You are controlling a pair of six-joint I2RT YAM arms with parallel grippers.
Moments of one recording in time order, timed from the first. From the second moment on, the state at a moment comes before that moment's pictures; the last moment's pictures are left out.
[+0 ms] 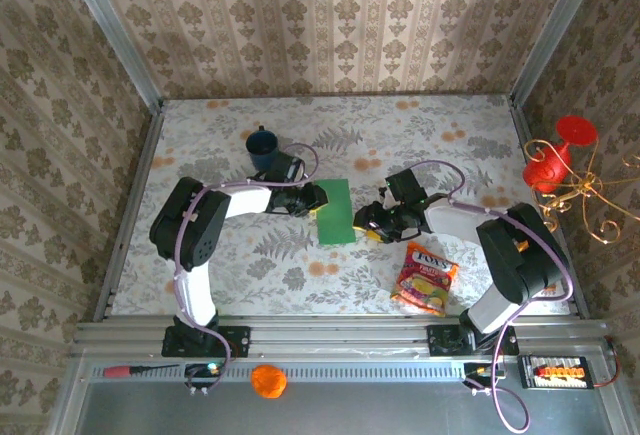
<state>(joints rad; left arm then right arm) -0.55 1.91 1.04 -0.07 0.44 -0.82 0.43 1.62 0.78 -0.19 -0.52 0.87</state>
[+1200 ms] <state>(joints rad) -0.55 1.92 1.08 -0.13 0.44 -0.82 0.43 1.72 0.78 -0.05 -0.67 0.92</state>
